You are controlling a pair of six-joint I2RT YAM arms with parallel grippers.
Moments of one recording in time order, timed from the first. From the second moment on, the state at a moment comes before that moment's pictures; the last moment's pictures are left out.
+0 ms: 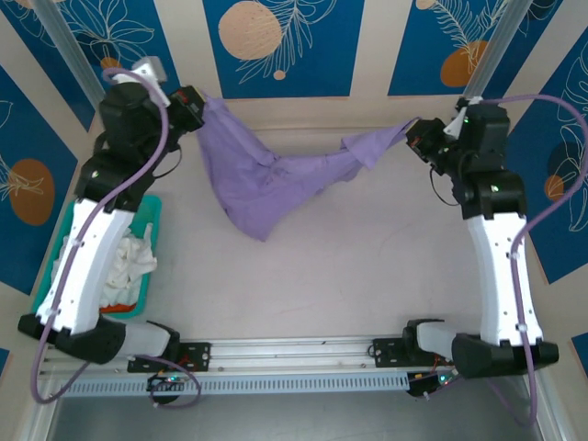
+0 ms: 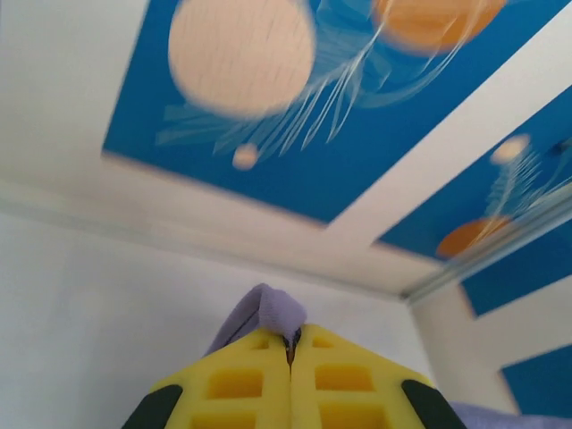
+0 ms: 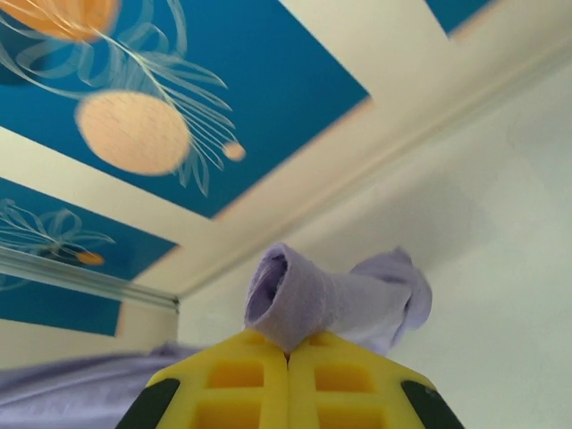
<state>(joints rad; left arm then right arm) -0.39 1.33 1.85 -0.62 -0.11 -0.60 0.02 1.17 1.62 -0.78 -0.22 0.75</state>
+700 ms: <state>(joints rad) -0.32 1.55 1.50 -0.92 -0.10 -0.78 -0.02 1.16 1.24 -1.04 -0.11 0.89</state>
